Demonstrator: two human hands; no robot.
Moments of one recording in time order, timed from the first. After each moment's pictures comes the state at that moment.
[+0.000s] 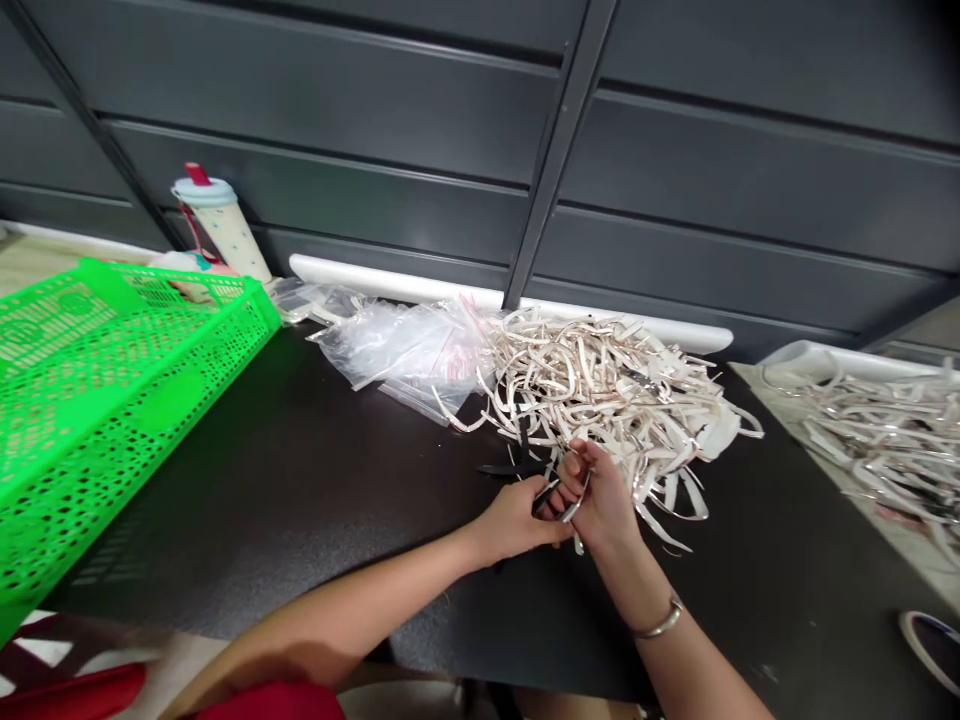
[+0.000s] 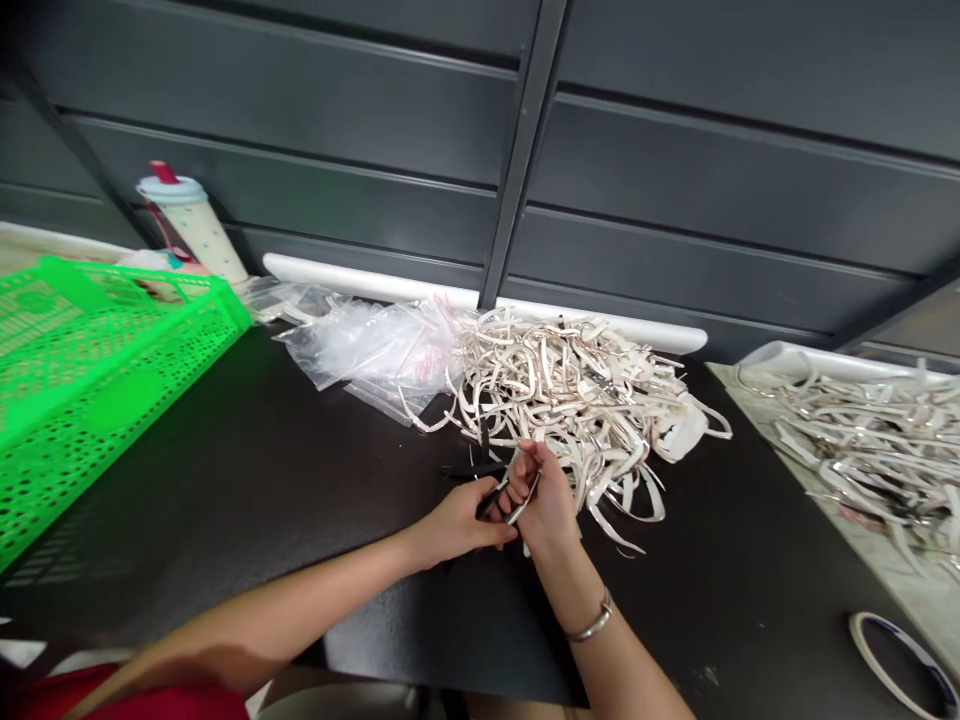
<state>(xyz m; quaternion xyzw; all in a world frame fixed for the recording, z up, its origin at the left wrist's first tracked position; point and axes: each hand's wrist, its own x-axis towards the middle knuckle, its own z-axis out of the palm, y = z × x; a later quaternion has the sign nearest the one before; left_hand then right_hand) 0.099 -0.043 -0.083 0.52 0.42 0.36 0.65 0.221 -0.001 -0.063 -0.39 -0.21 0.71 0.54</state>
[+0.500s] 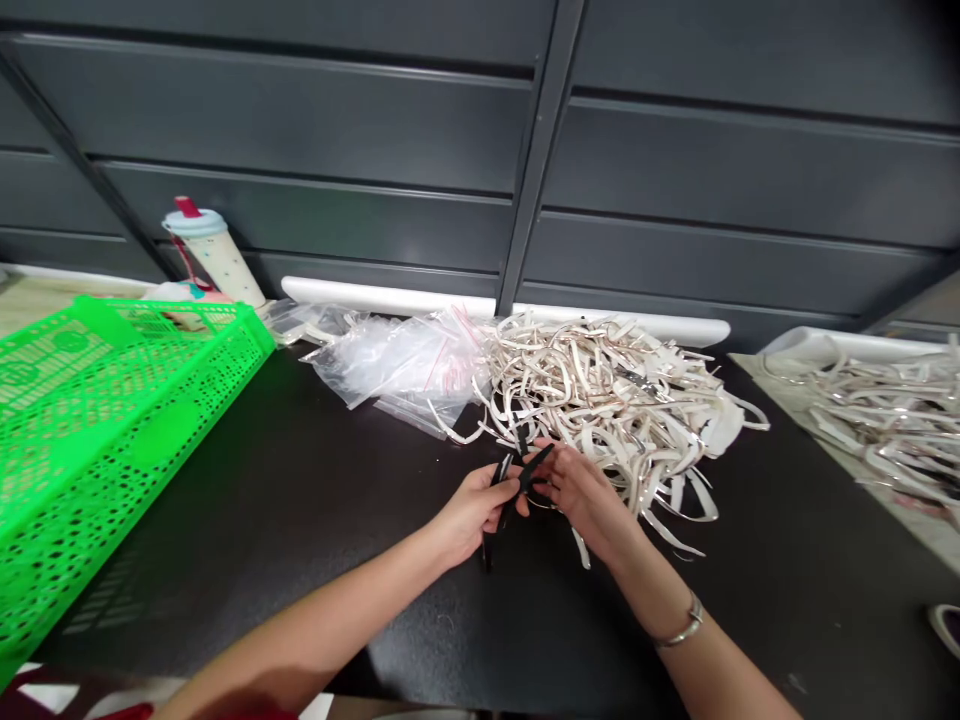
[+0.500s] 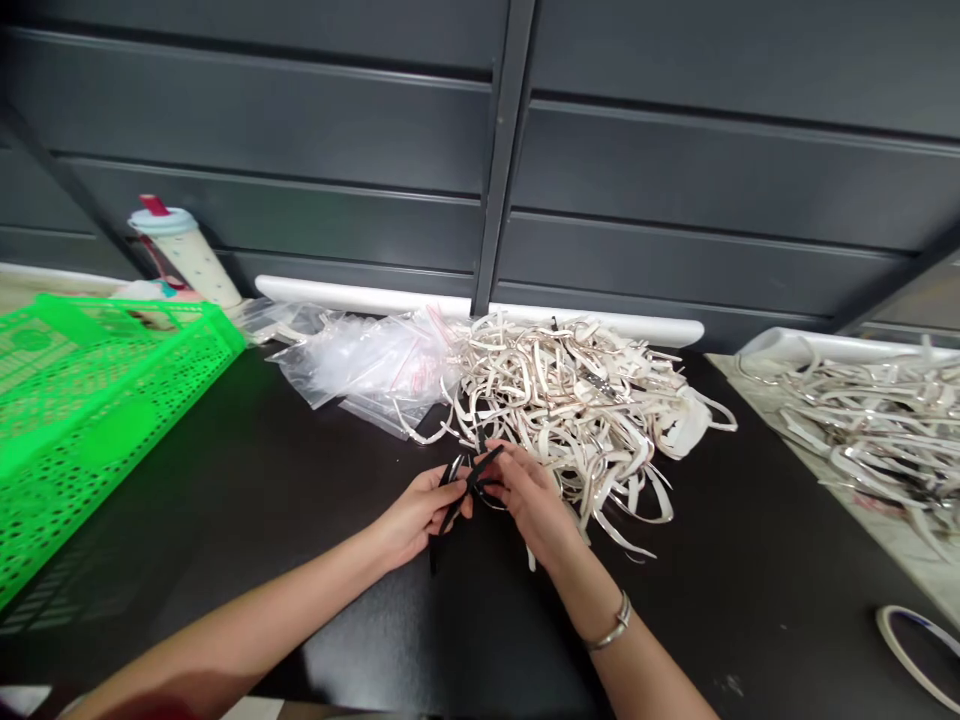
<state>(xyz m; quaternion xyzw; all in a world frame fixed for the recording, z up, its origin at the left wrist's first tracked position) 0.061 -0.032 -0.076 0.31 0.41 0.45 0.73 0.220 -0.003 -0.066 -0.37 -0.38 0.72 0.44</state>
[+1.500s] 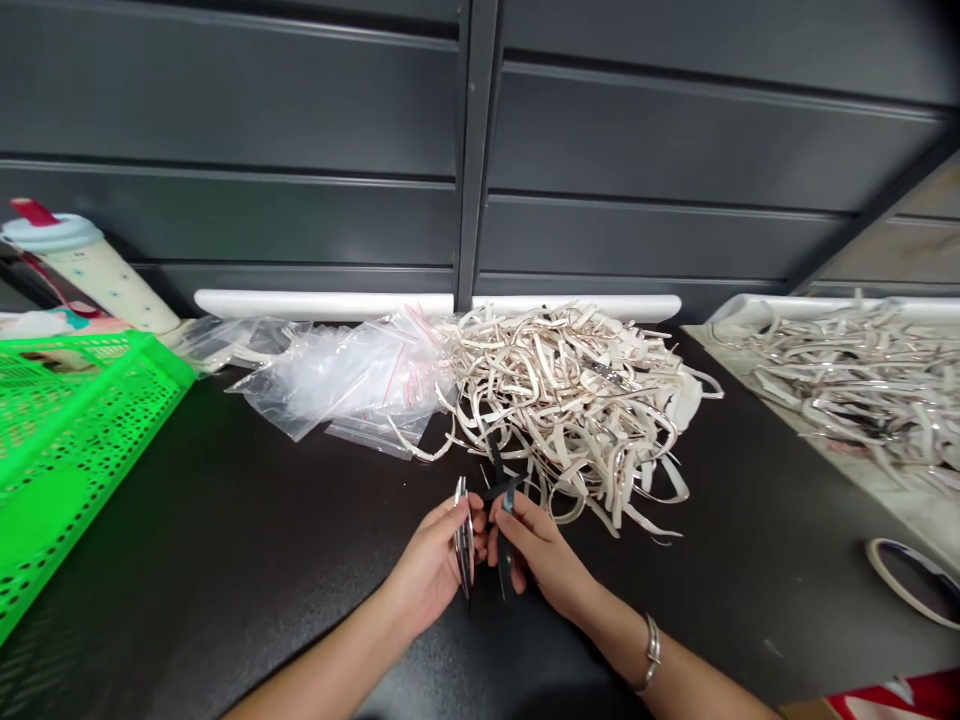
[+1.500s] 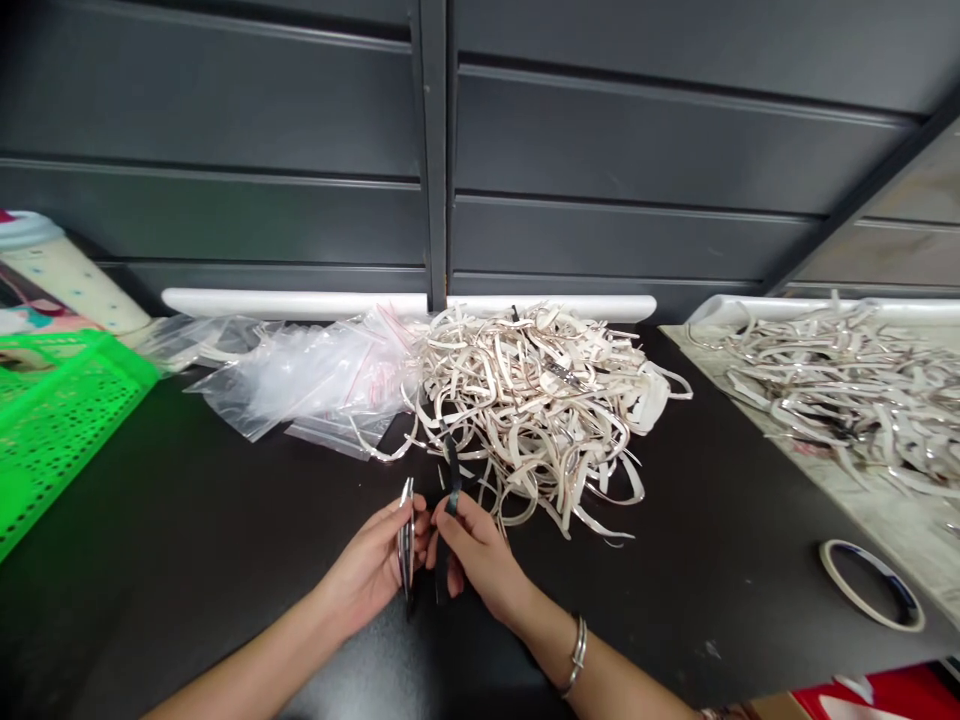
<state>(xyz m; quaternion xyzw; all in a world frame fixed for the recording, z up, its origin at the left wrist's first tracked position) 0.056 -0.043 -0.088 0.12 0.39 0.49 0.77 0.197 -0.031 -0.093 -0.41 -0.45 0.71 0.35</state>
